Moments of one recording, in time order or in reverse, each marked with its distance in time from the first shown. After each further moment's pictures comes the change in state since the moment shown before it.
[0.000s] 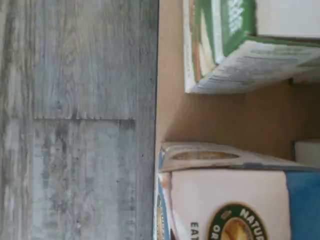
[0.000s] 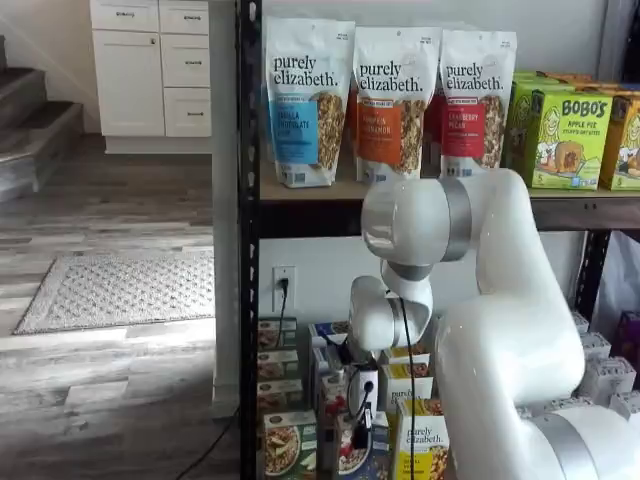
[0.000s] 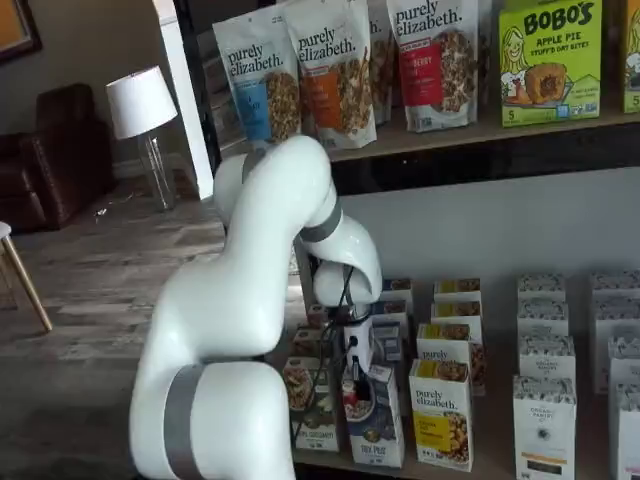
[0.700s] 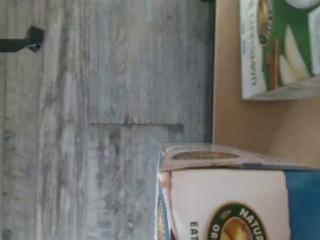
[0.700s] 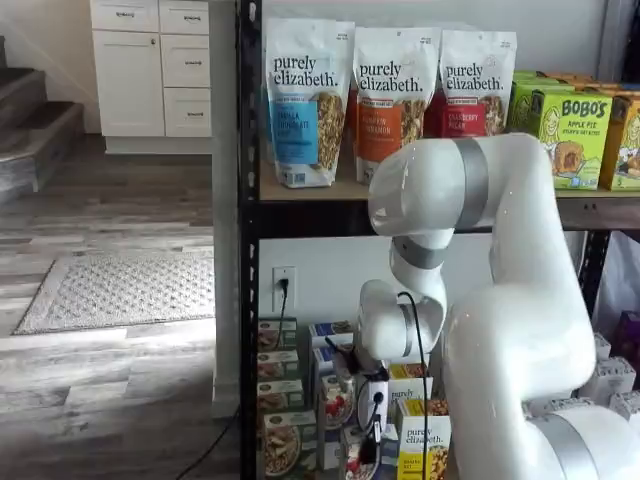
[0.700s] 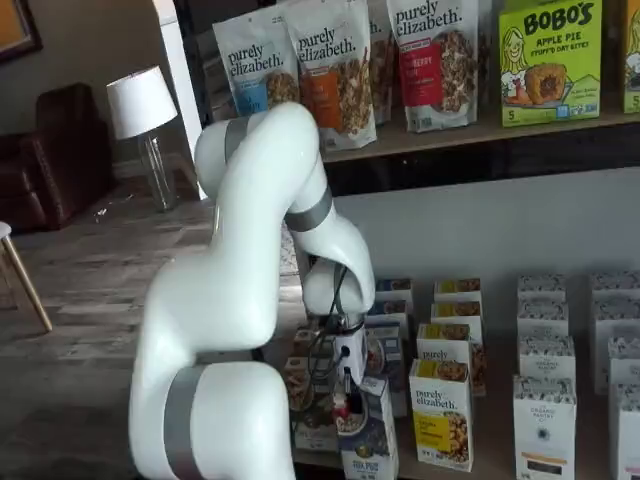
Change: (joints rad) arm 0.009 -0.195 0.321 0.032 -0.119 -0.023
